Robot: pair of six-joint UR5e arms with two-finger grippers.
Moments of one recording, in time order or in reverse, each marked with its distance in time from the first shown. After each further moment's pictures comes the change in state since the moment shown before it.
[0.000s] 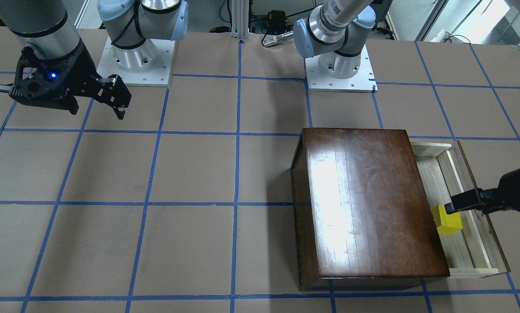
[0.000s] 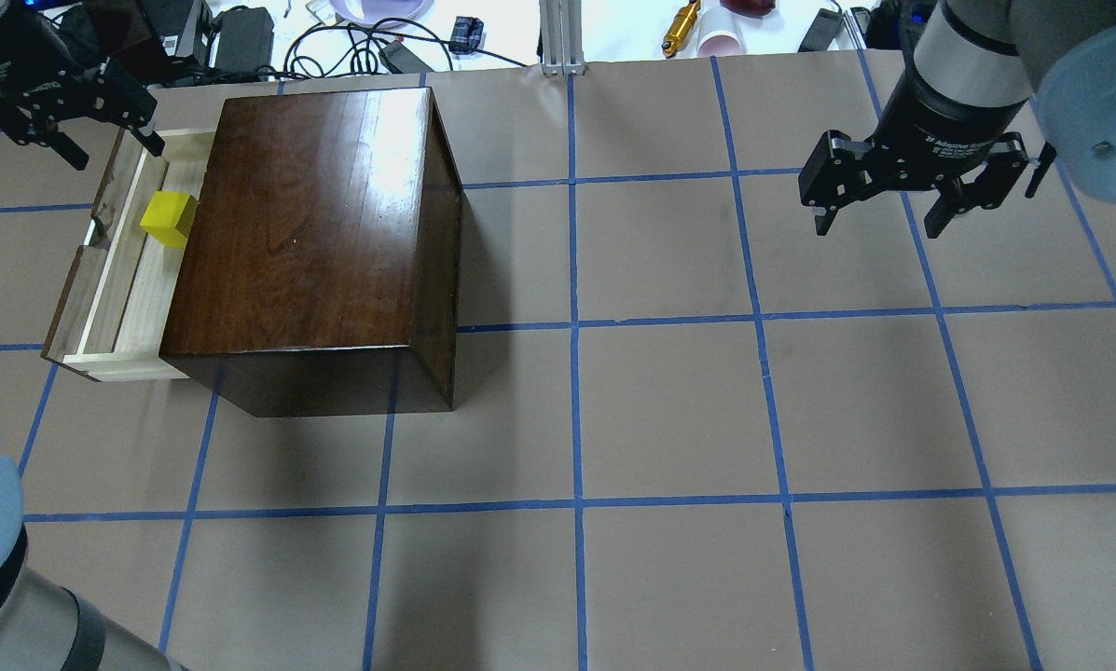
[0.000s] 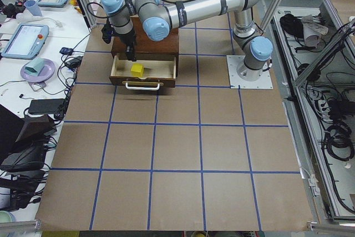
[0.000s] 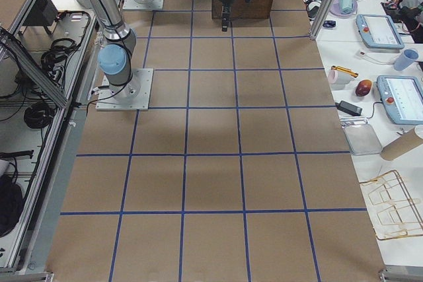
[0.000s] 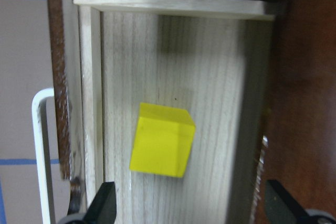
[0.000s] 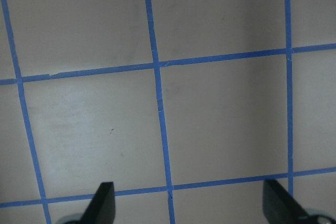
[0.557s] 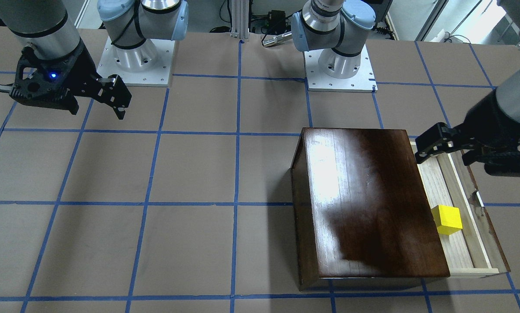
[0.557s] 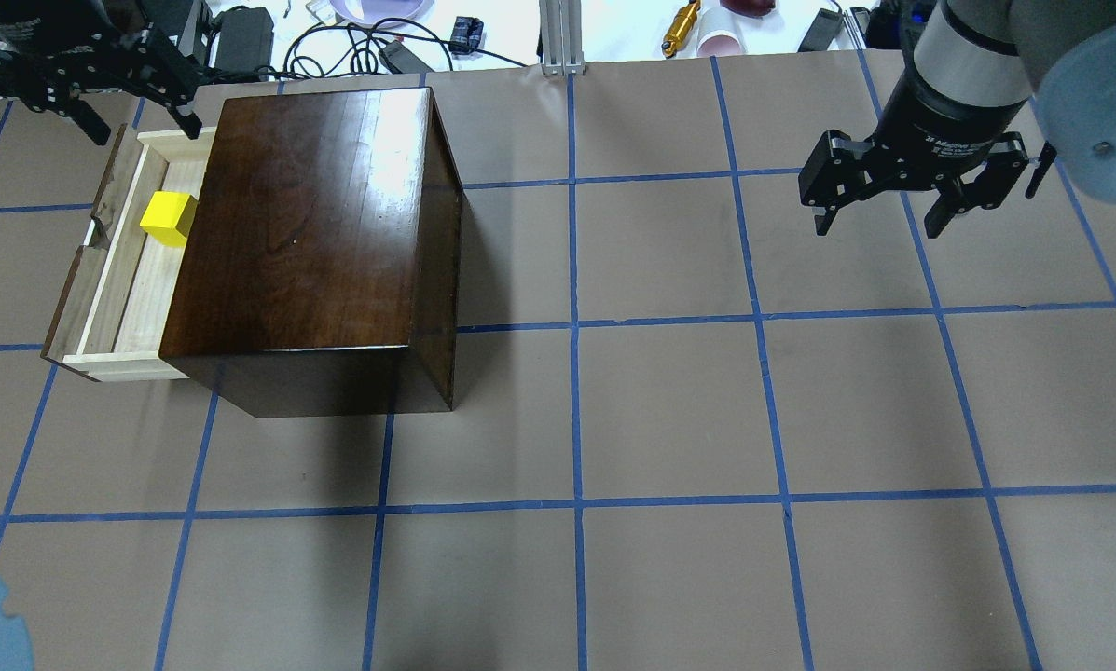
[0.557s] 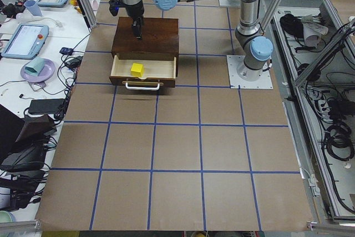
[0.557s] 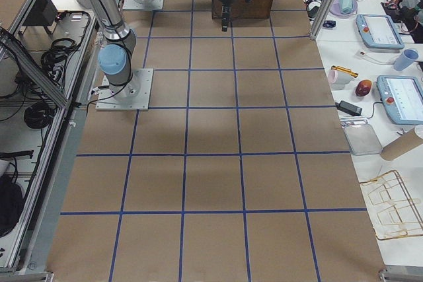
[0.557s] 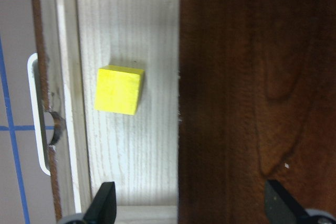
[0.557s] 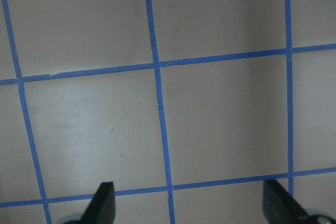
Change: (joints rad) left arm -0.182 0.133 -0.048 -0.051 0.059 -0.137; right arm 0.000 0.000 0.000 0.000 0.001 0.000
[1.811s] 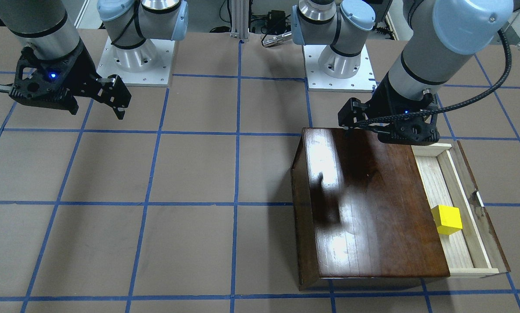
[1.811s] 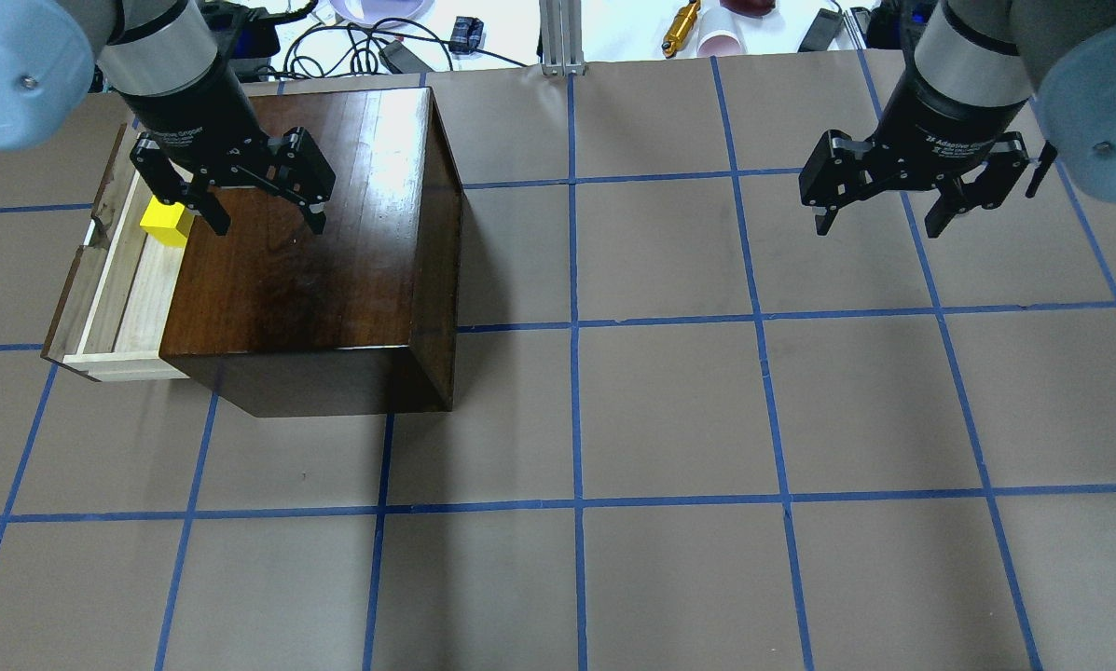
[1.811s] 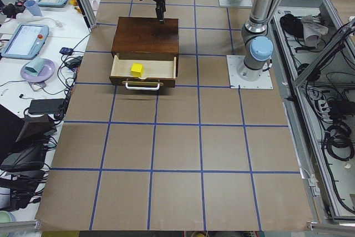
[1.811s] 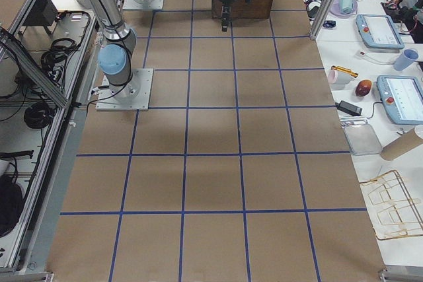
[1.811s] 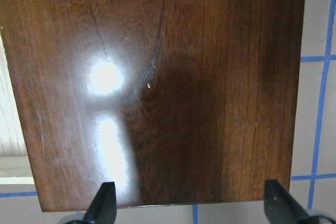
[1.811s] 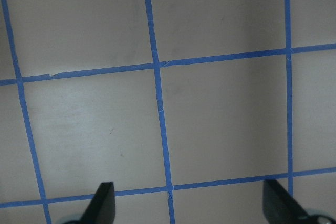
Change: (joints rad) left arm -0.140 0.133 -0.259 0.080 0.000 -0.114; right arm 0.000 0.000 0.000 0.000 -0.001 0.000
